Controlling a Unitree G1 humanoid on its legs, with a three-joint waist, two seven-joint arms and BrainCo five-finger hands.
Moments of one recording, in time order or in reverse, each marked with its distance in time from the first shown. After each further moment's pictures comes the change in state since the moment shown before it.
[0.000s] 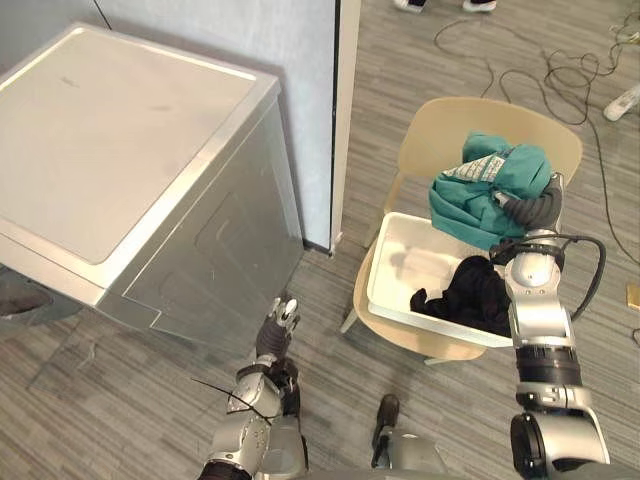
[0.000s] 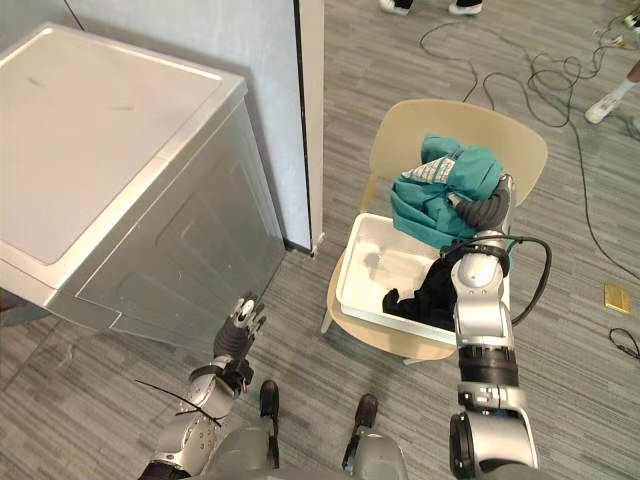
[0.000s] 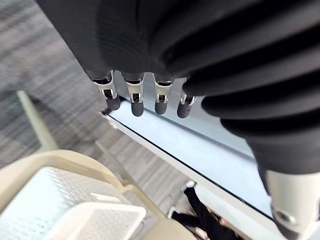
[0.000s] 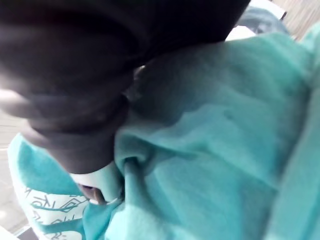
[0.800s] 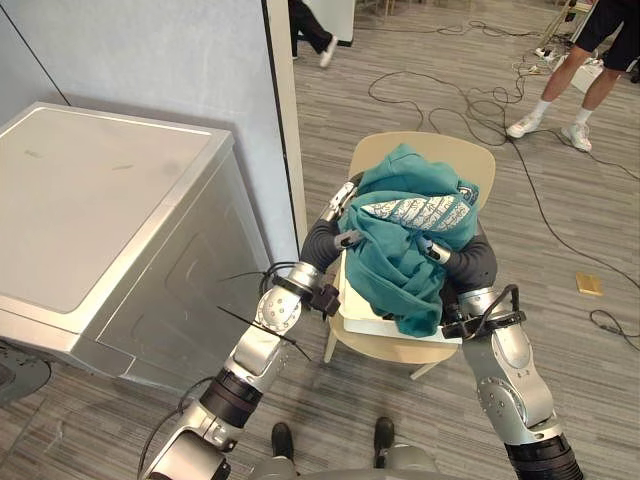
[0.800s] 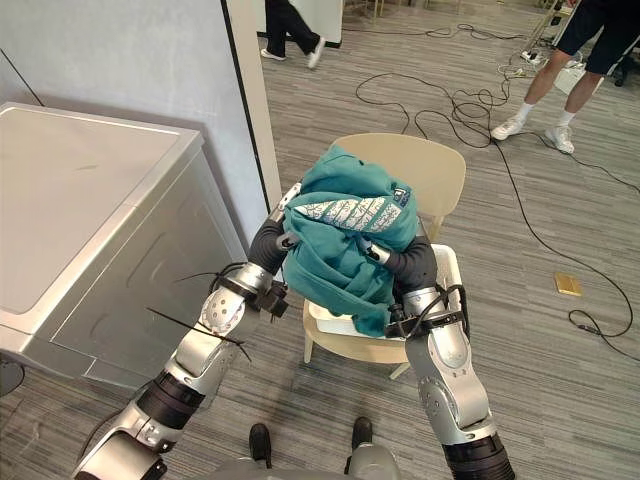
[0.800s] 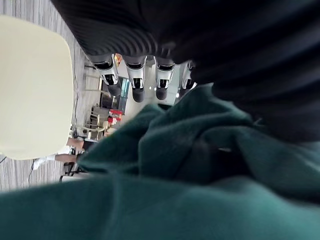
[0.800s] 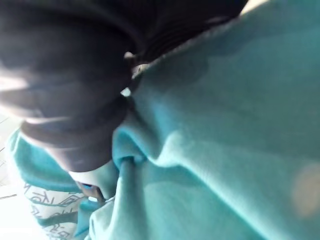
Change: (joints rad) left arm -0.469 0.141 -0.290 -0.180 0.093 -0.114 -0.040; right arm 0.386 -0.009 0.399 -0.454 0.869 -0.243 0.370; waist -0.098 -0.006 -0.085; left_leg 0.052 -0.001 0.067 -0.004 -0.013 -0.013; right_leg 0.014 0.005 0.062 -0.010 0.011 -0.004
